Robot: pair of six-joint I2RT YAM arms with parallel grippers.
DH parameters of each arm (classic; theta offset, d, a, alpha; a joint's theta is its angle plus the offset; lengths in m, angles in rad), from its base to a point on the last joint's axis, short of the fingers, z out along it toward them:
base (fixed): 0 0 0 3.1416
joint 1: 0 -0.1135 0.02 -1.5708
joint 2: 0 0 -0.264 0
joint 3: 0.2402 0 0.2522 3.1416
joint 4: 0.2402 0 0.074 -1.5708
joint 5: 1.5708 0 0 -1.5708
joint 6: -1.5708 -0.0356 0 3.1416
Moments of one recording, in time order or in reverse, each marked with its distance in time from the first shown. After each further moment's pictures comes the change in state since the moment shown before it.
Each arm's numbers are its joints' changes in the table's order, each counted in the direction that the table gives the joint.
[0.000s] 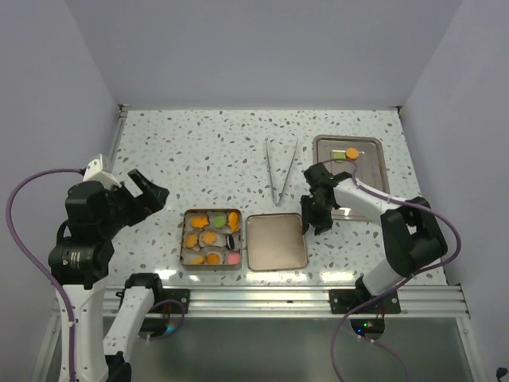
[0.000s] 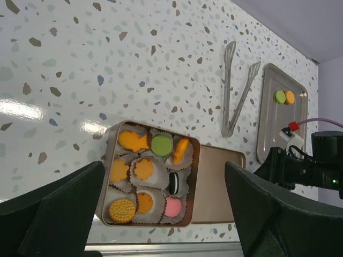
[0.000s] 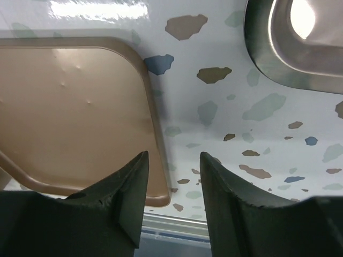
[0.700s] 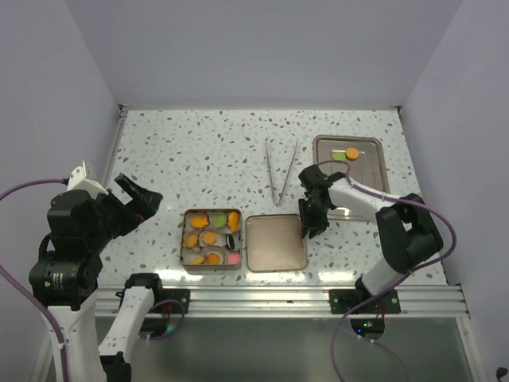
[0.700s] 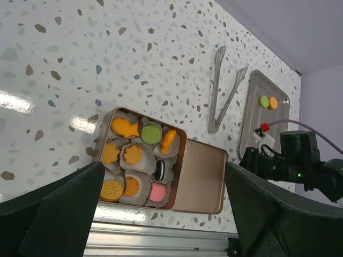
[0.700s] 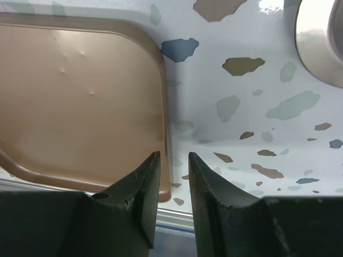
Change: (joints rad) left arm 0.000 -0.002 0.185 0.175 -0.034 0.095; right arm -0.032 -0.047 0.000 0.017 -0.042 0.037
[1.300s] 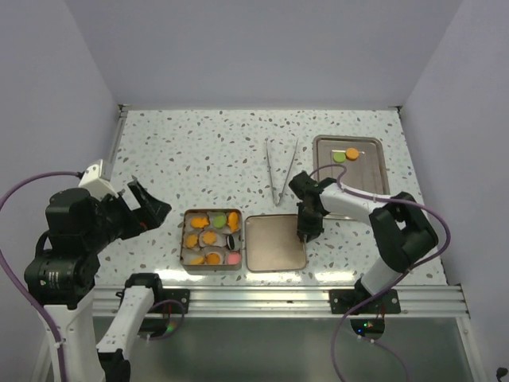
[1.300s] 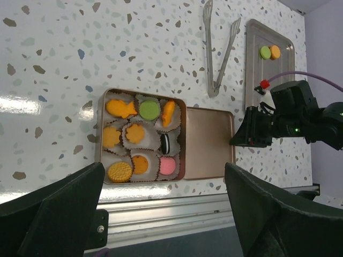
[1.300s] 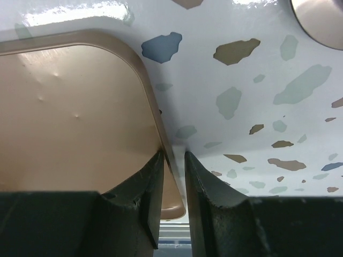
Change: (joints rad) left arm 0.002 -0.031 0.060 0.098 0.157 -0.190; right arm -0.103 -0.021 -0.023 -0.024 0.141 -0.249
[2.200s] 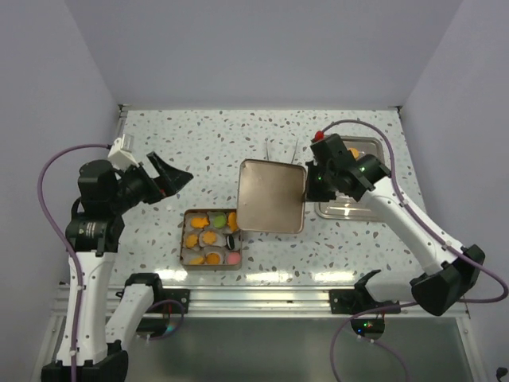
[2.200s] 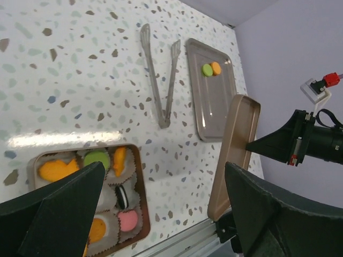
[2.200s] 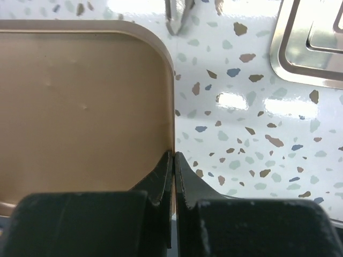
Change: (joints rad) left arm 0.002 -0.077 -0.330 -0.566 0.214 0.136; right arm -0.001 0.336 0.378 0.258 0.026 0.097
